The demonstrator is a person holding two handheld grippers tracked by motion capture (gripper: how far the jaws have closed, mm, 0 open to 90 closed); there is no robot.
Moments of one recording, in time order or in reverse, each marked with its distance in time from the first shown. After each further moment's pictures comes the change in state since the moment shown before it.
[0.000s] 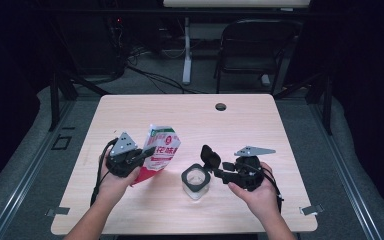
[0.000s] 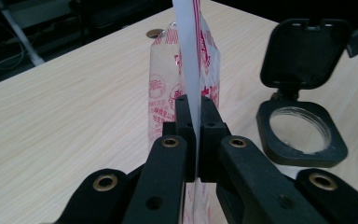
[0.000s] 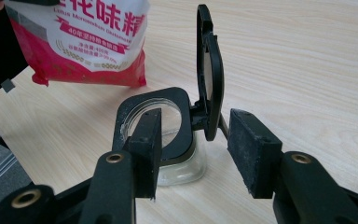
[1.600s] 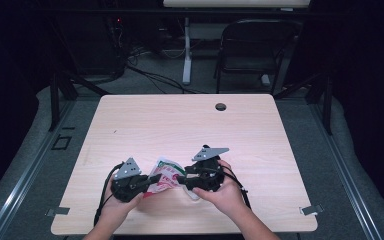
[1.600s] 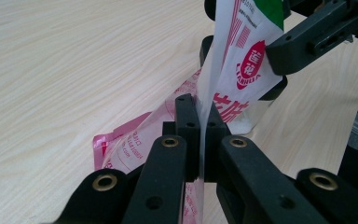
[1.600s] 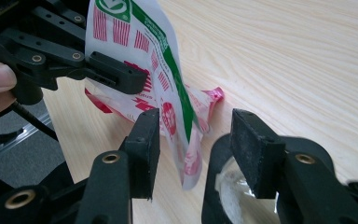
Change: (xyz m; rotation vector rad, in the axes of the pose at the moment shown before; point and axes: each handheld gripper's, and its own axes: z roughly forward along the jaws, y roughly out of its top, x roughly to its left) left arm -0.027 -0.054 0.004 0.068 -0.139 -0.060; right arm 0.060 0.017 0.069 0.052 0.203 -0.199
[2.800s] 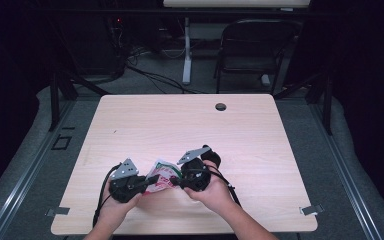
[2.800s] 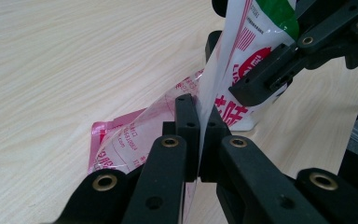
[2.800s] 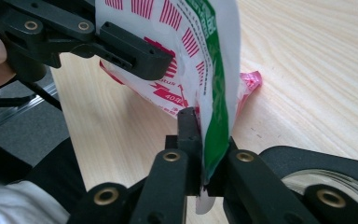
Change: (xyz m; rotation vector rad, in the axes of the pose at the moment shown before) left arm 0.004 -0.006 -0.001 -0.004 0.003 -0.034; right arm 0.008 0.006 0.032 0.128 0.073 -0.048
